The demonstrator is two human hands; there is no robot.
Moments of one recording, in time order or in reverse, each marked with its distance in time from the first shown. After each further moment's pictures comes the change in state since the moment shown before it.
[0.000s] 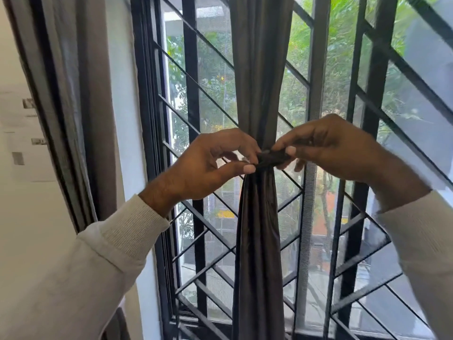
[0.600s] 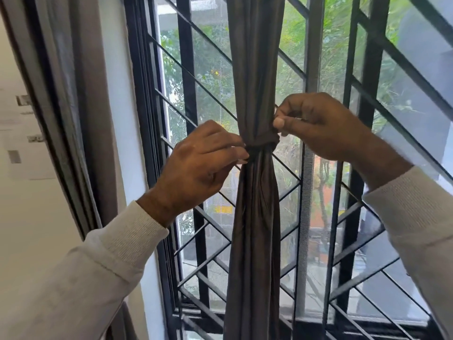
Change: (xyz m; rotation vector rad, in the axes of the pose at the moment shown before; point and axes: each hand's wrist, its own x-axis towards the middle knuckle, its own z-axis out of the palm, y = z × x) left_hand -0.027 0.009 0.004 0.650 0.214 0.324; right_hand 0.015 -0.010 0.007 -0.206 0.141 -0.045
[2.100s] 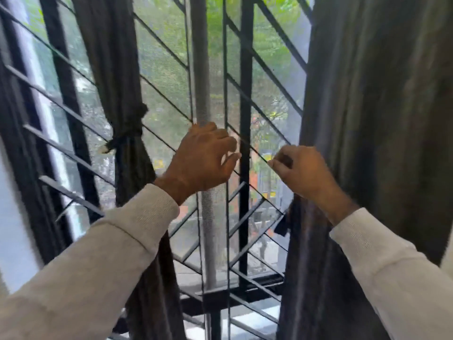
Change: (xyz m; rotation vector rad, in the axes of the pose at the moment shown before) left_hand 0.116 0.129 0.161 -0.135 -0.069 -0.090; right_hand -0.209 0.092 -0.103 -0.526 0.237 0.491
